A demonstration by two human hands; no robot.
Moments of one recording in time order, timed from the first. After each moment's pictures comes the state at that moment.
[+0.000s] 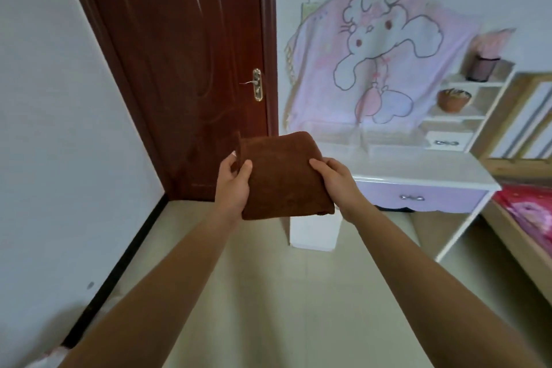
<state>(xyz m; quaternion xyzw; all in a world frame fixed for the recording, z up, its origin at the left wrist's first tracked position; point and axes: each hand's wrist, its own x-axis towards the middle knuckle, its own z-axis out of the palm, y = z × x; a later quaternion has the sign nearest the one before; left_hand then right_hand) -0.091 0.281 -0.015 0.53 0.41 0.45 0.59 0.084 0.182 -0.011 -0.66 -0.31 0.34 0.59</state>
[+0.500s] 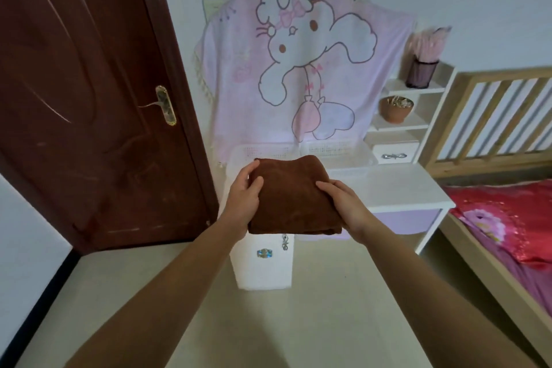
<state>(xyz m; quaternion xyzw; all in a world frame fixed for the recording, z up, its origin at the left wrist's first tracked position) 0.251 0.407 -0.080 0.63 0.32 0.31 0.64 0.396 0.247 -0.072 -0.69 -0.18 0.36 0.60</state>
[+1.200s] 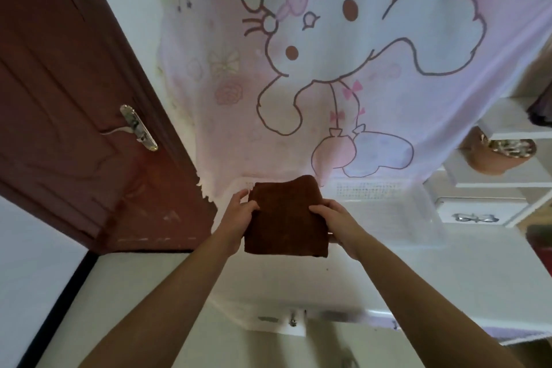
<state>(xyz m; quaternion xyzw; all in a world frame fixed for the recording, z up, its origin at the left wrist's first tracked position) 0.508 0.655 -0.131 0.53 0.52 0.19 0.64 0.680 0.523 -0.154 -0.67 -0.16 0.50 0.52</state>
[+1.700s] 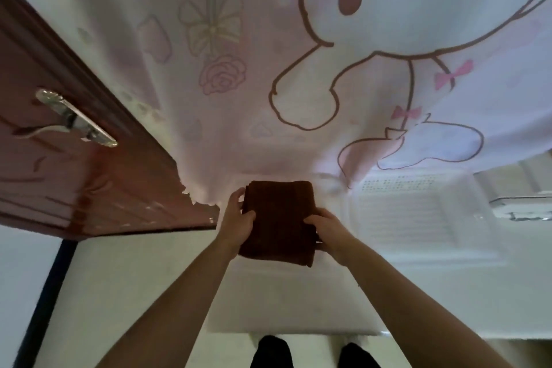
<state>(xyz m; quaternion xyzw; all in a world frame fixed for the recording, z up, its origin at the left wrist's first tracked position) 0.531 0.807 -0.240 0.57 0.55 0.12 0.60 0.684 0.670 -0.258 -0.70 -0.02 0.56 0.45</state>
